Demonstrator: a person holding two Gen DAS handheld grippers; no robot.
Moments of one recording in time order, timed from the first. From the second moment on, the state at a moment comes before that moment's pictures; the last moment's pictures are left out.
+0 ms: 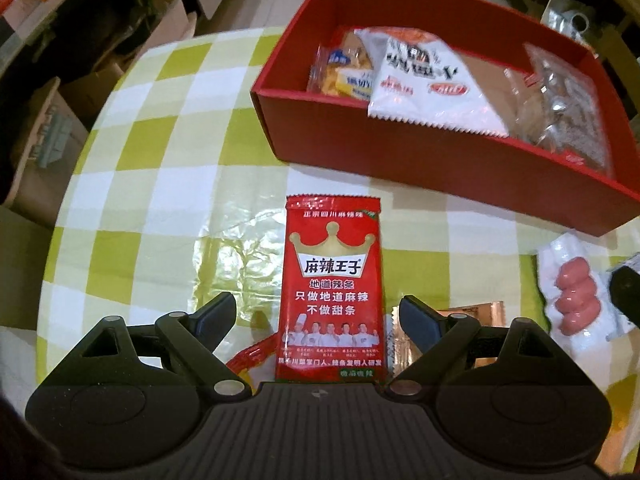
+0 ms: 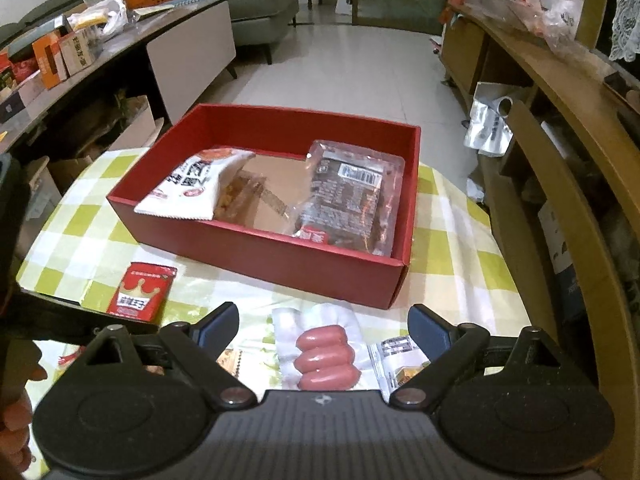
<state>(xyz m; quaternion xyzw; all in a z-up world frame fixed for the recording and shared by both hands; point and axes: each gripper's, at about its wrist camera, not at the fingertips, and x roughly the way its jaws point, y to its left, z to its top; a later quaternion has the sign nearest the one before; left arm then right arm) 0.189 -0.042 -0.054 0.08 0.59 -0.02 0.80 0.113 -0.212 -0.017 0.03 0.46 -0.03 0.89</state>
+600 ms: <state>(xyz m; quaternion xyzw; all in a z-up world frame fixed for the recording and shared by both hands) 0.194 -0.037 -0.063 0.05 0.62 -0.04 0.78 0.125 -0.250 -0.044 0.09 0.50 -0.03 0.86</state>
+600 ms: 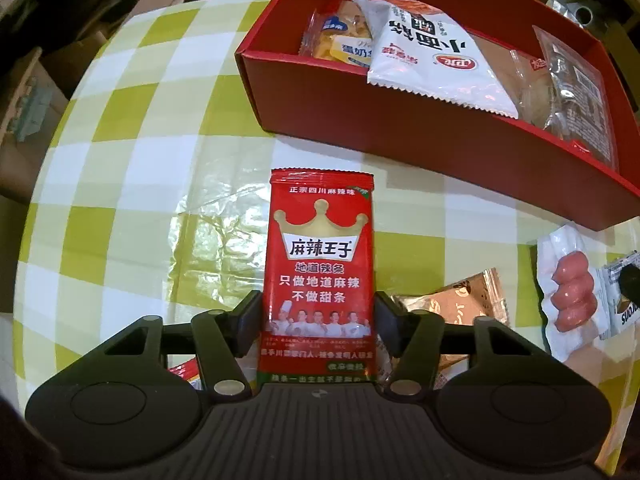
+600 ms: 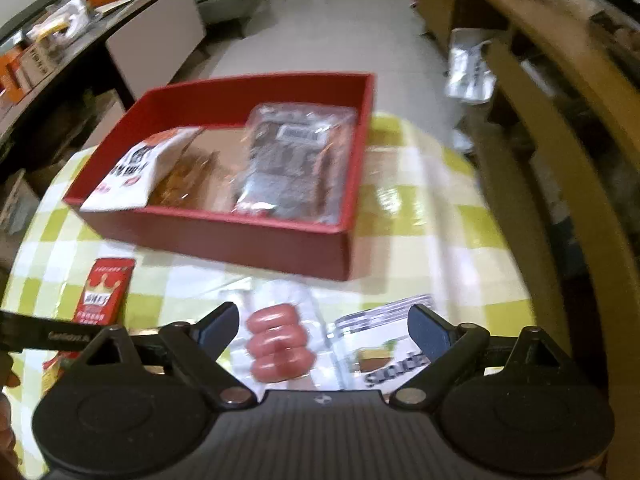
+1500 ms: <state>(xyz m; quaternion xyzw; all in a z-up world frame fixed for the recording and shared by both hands) 0.198 -0.026 -0.053 0.04 0.62 -0.05 0.78 0.146 -0.208 -0.084 0.01 0.55 0.01 0.83</state>
